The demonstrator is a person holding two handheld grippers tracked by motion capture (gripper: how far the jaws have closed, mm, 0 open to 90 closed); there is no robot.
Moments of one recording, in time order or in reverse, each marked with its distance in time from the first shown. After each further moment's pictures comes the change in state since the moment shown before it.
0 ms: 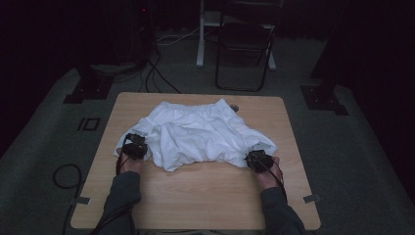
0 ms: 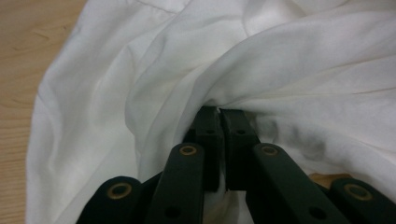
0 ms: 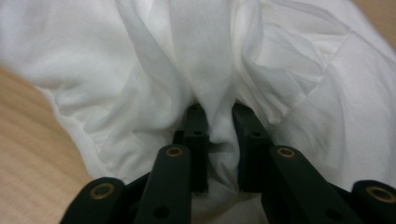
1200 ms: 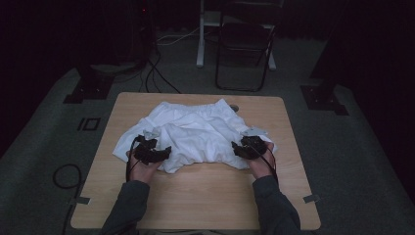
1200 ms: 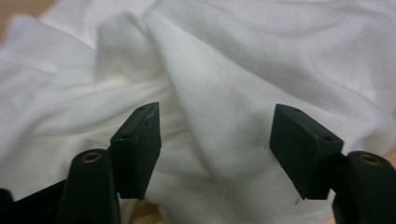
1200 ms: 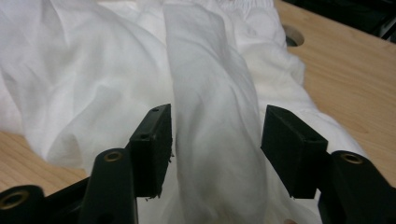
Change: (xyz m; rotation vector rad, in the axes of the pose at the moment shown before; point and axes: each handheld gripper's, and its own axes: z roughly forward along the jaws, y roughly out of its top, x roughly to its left) left arm -0.055 0.009 -0.050 -0.142 -0.243 -0.034; right arm 0.018 0.063 -0.024 -0.129 0.036 -0.024
